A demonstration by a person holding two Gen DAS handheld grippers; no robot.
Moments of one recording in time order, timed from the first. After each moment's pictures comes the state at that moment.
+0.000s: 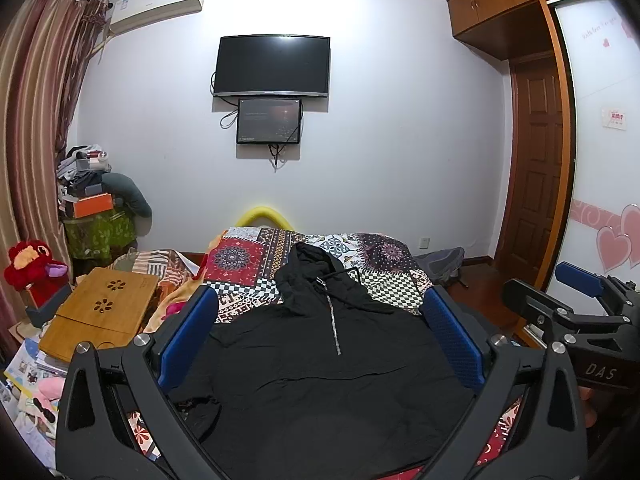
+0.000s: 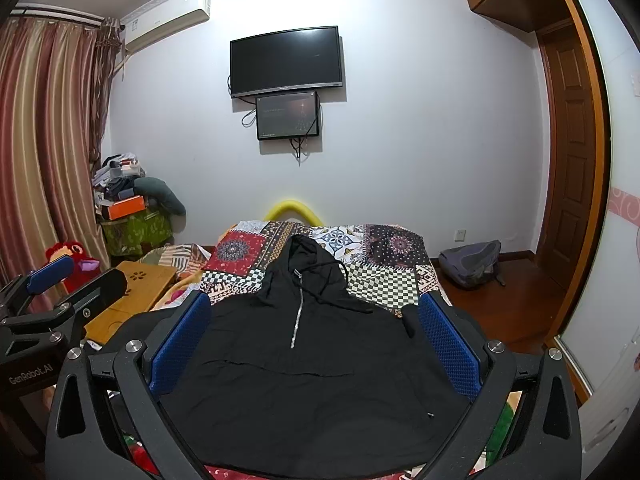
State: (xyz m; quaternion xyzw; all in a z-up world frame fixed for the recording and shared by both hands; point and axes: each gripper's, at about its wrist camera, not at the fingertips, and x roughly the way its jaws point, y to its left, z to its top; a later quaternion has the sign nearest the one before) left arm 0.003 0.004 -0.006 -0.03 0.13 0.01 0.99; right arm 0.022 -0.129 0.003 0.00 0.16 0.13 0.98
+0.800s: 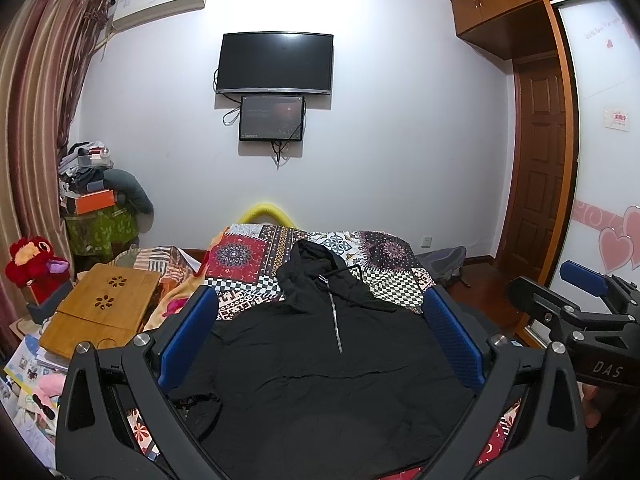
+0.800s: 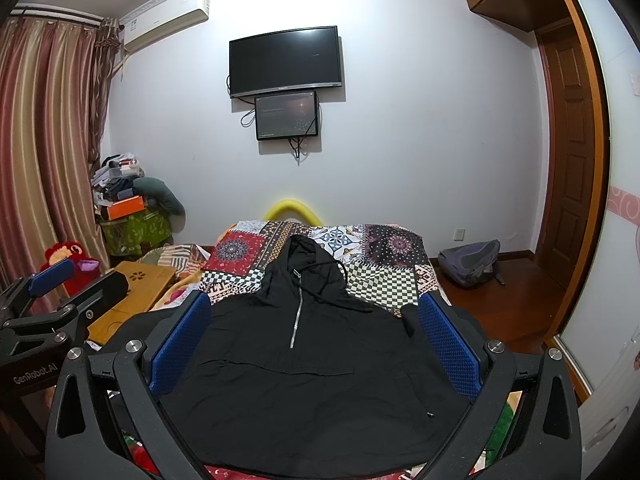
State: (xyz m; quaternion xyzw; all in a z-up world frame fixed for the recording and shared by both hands) left arm 0.005 0.005 -0.009 -0.03 0.14 0.01 0.99; right arm 0.024 -0.128 0.001 0.00 0.16 0.13 0.98
